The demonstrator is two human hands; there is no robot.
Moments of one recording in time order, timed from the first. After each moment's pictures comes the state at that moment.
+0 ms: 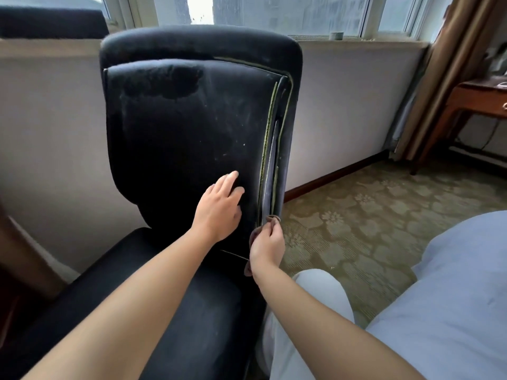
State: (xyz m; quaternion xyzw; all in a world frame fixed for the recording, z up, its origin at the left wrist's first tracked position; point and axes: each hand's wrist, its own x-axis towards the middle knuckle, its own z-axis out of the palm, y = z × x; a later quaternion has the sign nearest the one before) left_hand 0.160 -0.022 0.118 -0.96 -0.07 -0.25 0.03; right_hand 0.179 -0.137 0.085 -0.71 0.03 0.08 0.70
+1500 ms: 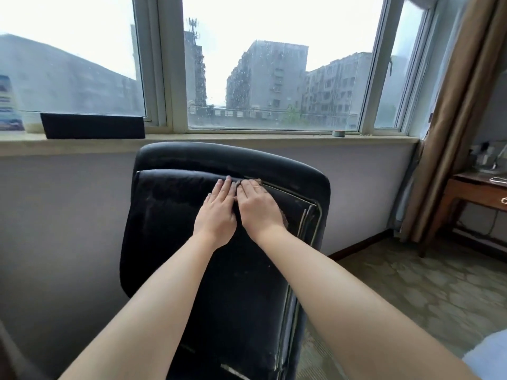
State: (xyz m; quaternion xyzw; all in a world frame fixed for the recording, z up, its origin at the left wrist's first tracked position) left_hand 0.241 0.084 0.283 -0.93 -0.18 -0.30 -0.11; right_hand 0.295 -0.017 0.311 -0.81 -0.48 -0.33 0.07
